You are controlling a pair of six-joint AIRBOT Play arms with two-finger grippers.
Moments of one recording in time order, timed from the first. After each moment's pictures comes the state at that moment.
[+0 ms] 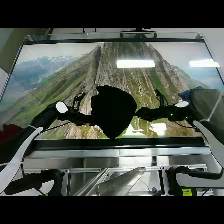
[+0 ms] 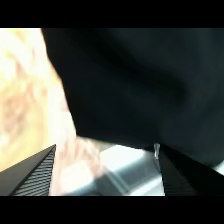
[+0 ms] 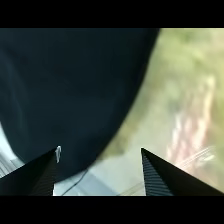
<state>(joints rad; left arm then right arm) -0.33 -1.37 0.85 0.99 -0.93 -1.36 0.00 -1.48 0.77 -0.43 1.03 0.87</state>
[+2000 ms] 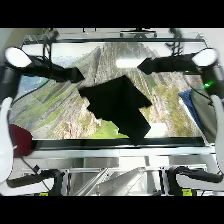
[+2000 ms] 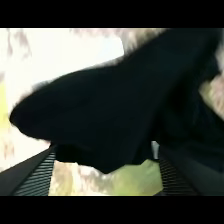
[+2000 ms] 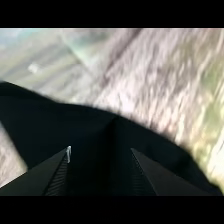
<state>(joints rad) -0.14 -1.45 1.60 1.08 -1.30 -1.37 0.09 -1.43 1.52 -0.80 1.05 1.14</state>
